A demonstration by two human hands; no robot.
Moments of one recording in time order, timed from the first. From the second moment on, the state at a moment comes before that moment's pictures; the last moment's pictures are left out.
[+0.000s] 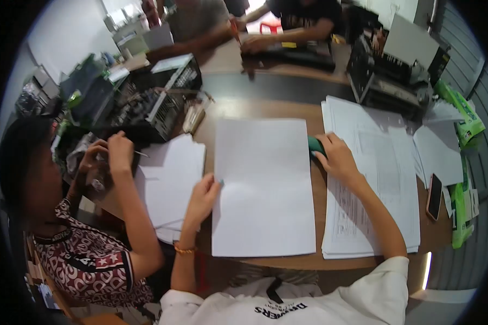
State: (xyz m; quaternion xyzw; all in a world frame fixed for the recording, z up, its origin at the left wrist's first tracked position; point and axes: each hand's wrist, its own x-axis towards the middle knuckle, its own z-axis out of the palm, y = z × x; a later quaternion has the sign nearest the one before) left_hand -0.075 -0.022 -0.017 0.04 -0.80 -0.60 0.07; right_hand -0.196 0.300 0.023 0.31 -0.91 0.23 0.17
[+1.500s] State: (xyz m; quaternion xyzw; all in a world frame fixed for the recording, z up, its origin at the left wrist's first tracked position) left_hand -0.144 0.080 -0.015 -0.20 -0.97 -0.04 0.10; right_hand 0.011 0.386 0.043 0.22 -0.92 0.29 0.16
